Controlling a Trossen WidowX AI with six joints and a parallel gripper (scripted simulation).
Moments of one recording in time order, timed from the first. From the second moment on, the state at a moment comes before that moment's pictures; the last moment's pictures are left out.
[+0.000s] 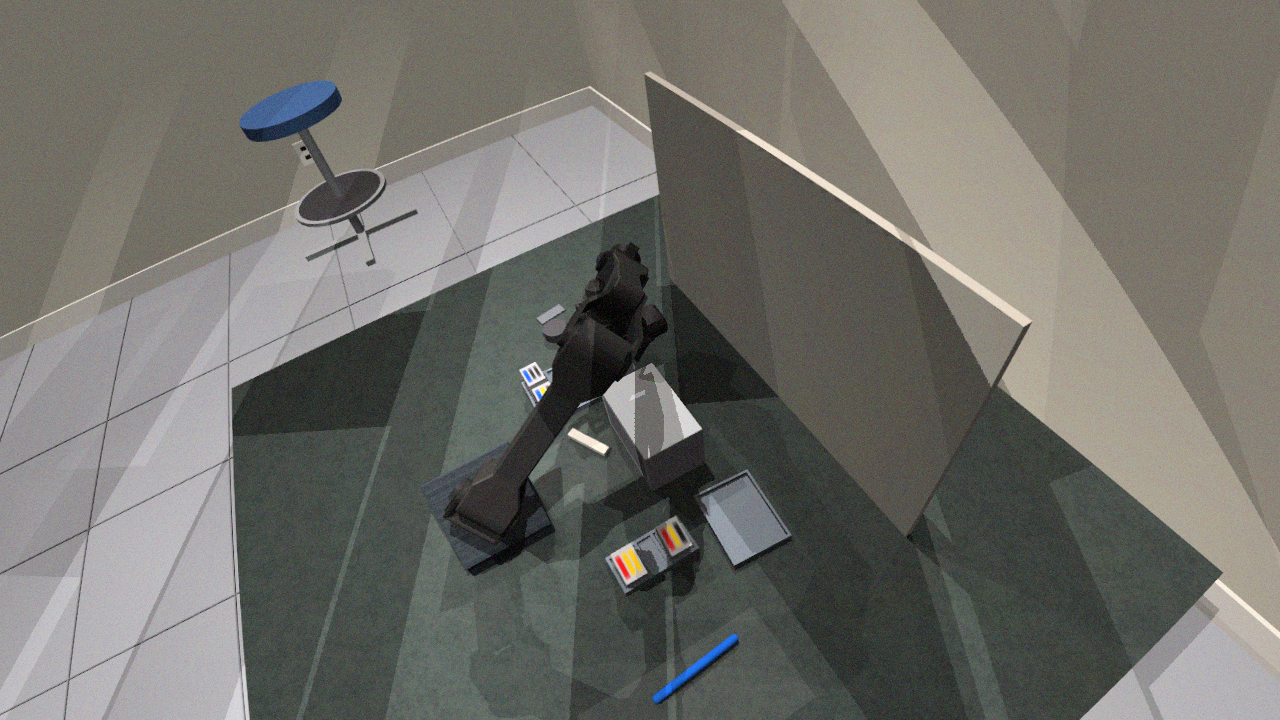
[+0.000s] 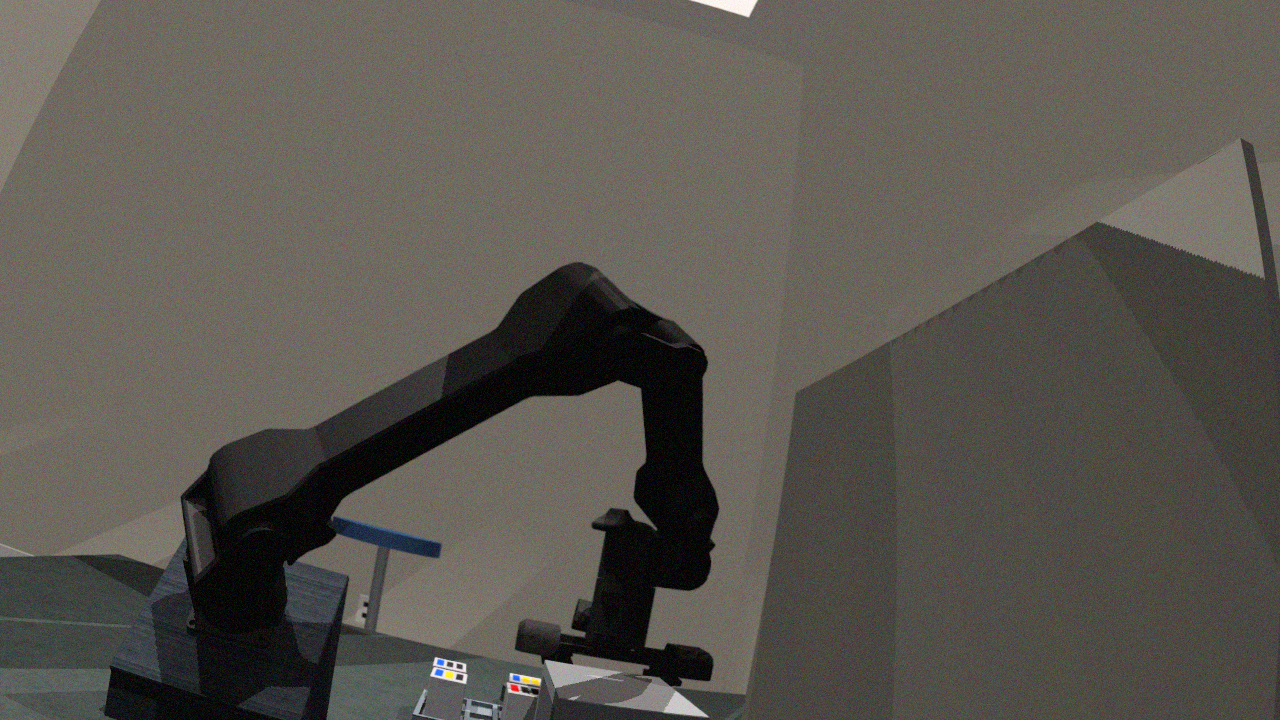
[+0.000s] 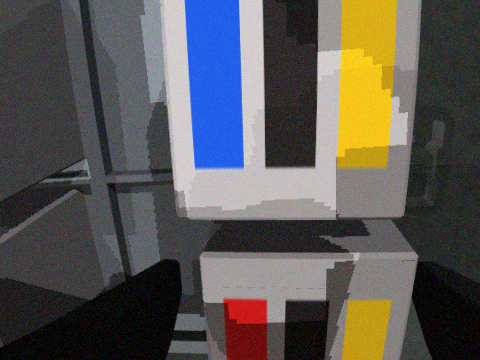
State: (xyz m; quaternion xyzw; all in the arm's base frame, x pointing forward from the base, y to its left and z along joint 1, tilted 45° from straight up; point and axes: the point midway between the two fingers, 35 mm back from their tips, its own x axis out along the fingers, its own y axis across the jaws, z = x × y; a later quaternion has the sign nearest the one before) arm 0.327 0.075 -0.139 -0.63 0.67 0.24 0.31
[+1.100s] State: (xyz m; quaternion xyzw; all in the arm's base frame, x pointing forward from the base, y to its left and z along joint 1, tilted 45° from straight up) arm 0.324 0.084 -0.128 -0.62 0.68 0.24 0.30
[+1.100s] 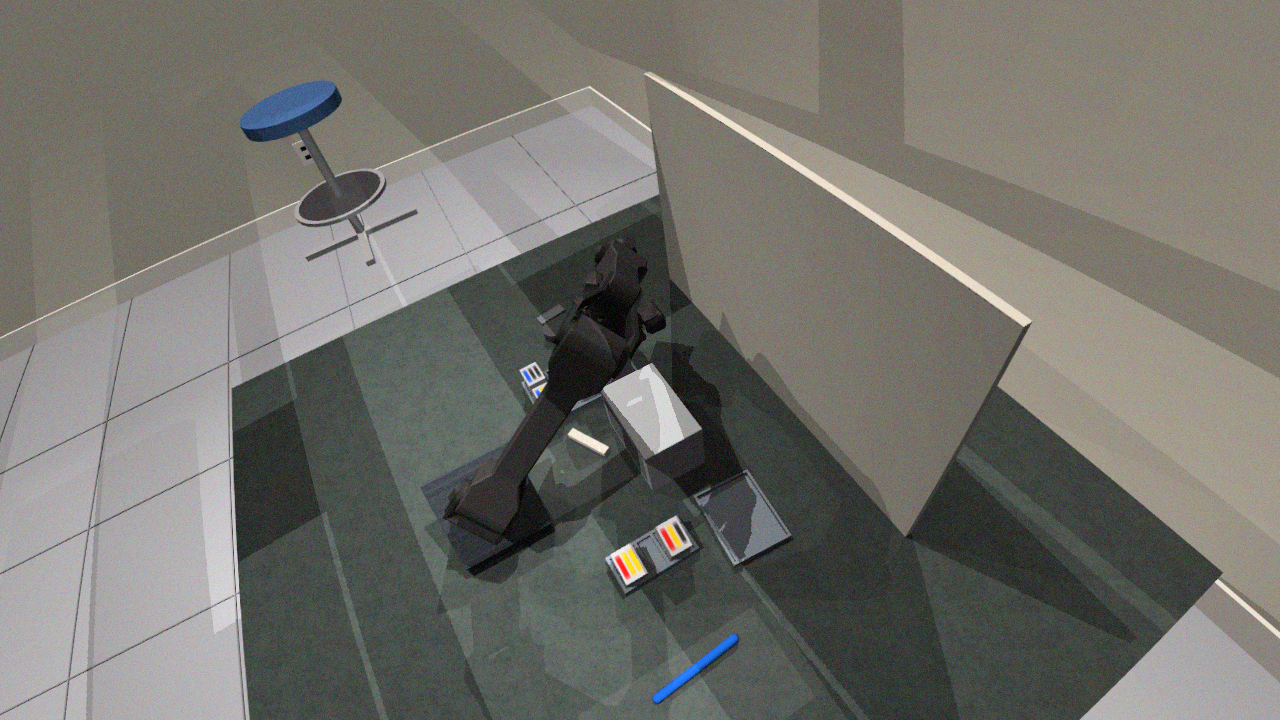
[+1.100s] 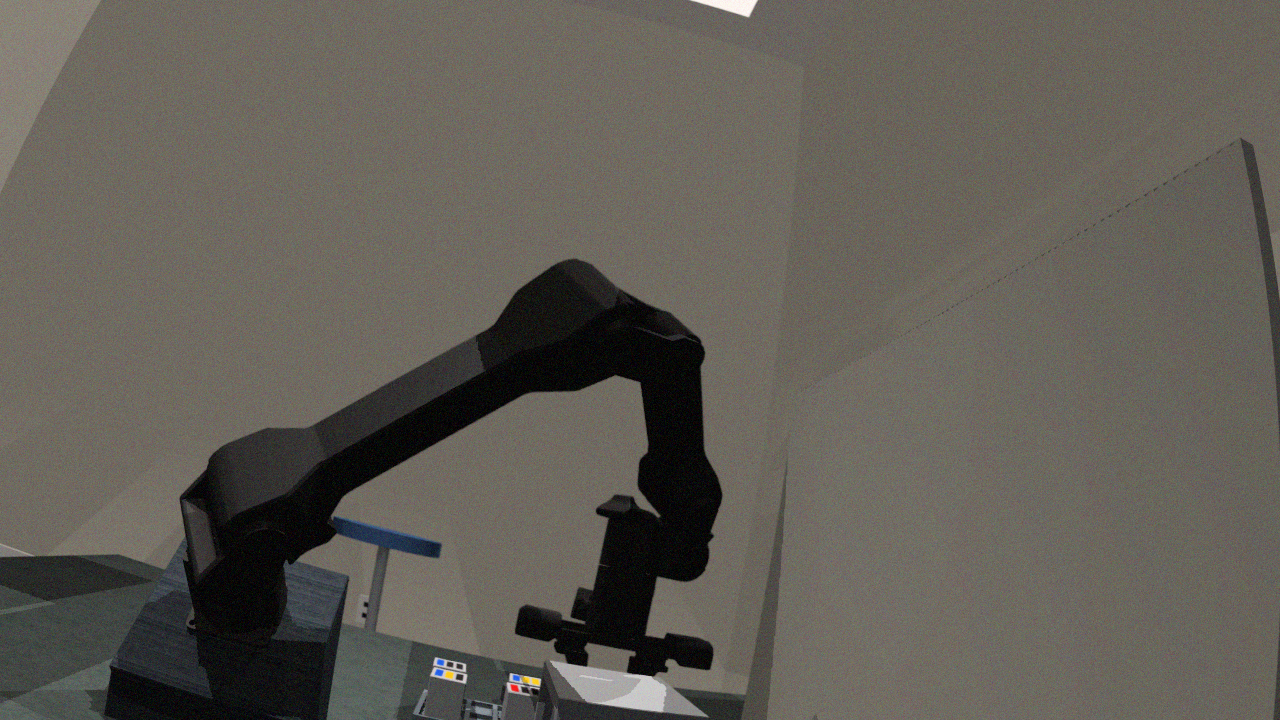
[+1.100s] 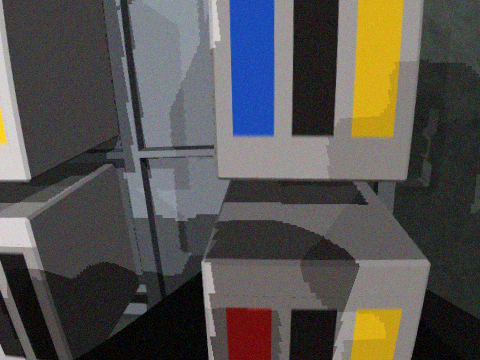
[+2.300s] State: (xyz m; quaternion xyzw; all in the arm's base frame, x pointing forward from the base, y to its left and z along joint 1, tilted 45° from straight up) arm 0.333 0.181 -0.034 -0.63 0.67 0.25 0.31
